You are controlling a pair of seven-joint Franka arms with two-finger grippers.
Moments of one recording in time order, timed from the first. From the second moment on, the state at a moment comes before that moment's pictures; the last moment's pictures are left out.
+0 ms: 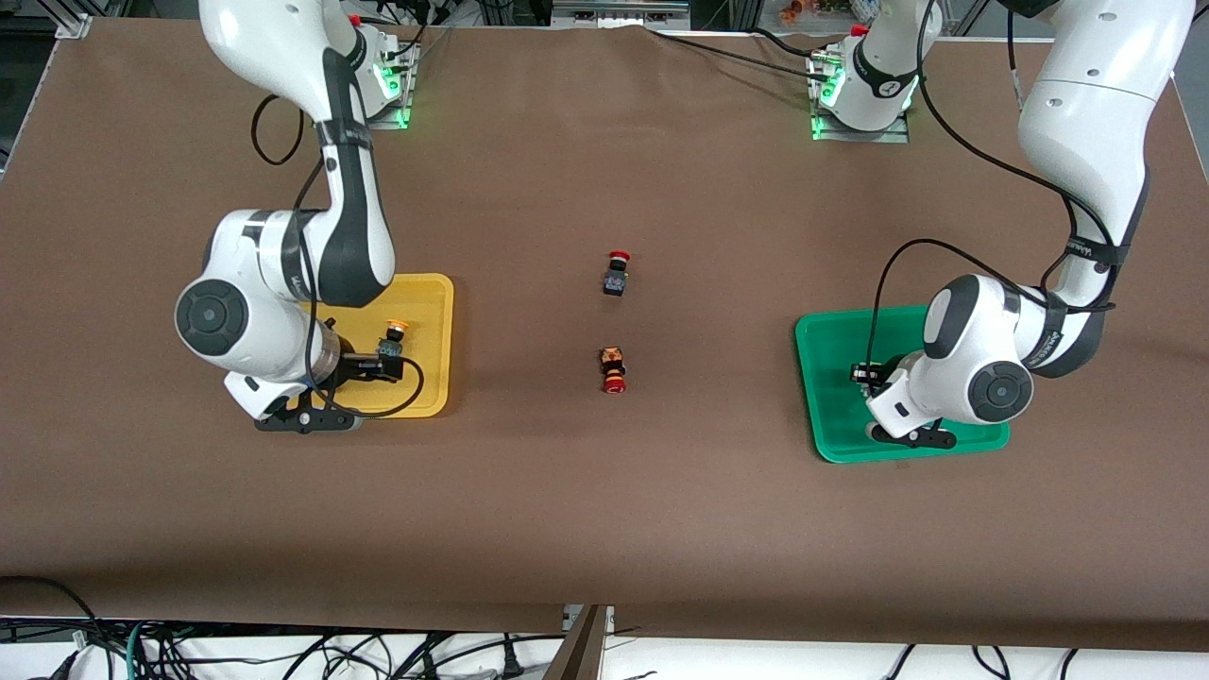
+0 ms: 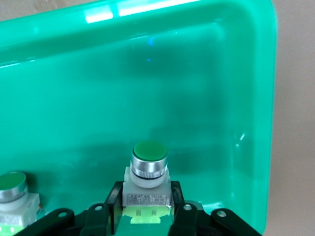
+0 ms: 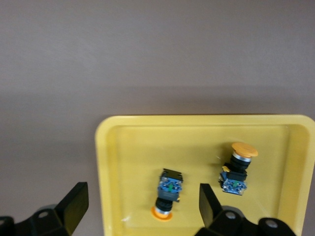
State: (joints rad) left arm 0.20 0.71 -0.36 -1.62 0.20 1.97 -0.13; right arm 0.87 0.65 -0.79 -1.53 0.50 1.92 -0.05
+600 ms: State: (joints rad) left arm 0.20 0.70 -0.37 -1.59 0.20 1.97 -0.13; right arm 0.87 0.52 -0.80 -1.56 0.42 1.84 -0.05
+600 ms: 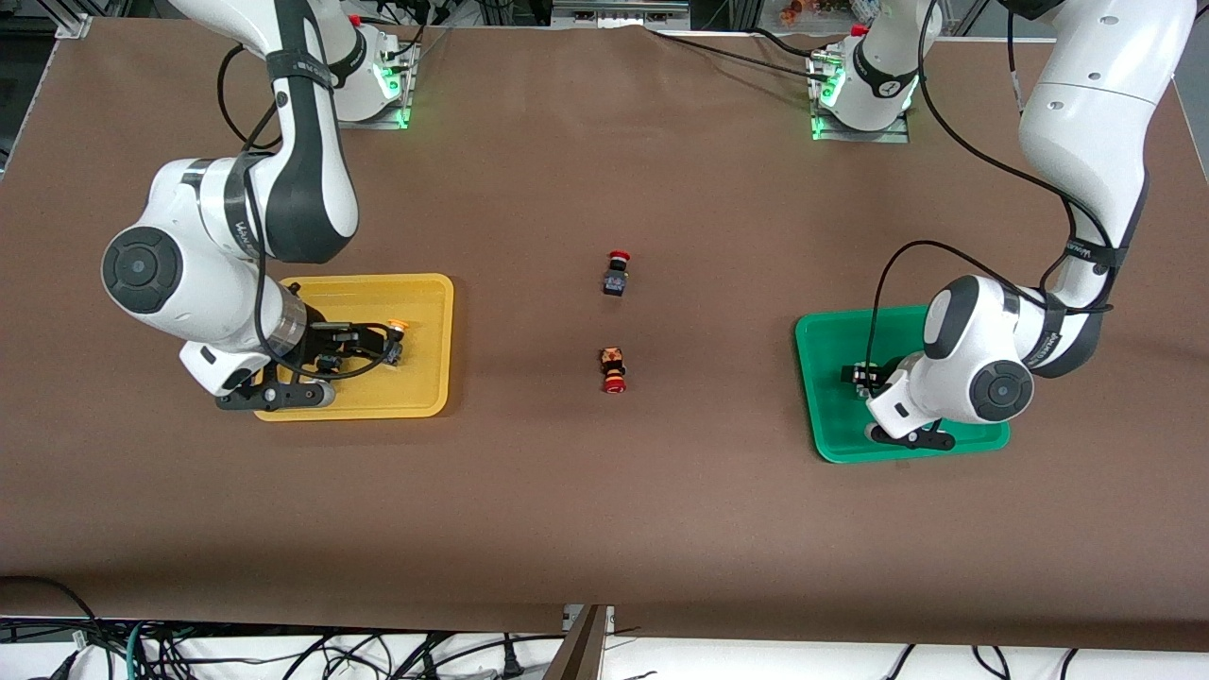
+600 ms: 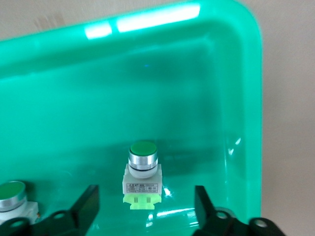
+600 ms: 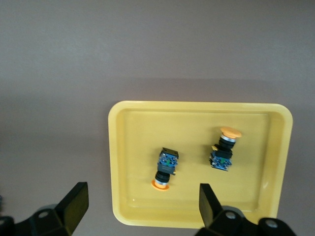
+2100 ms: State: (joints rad) left arm 0.00 0.26 -0.09 -1.34 0.02 1.60 -0.13; right arm 0.21 0.06 -0.04 -1.69 0.06 1.67 0.02
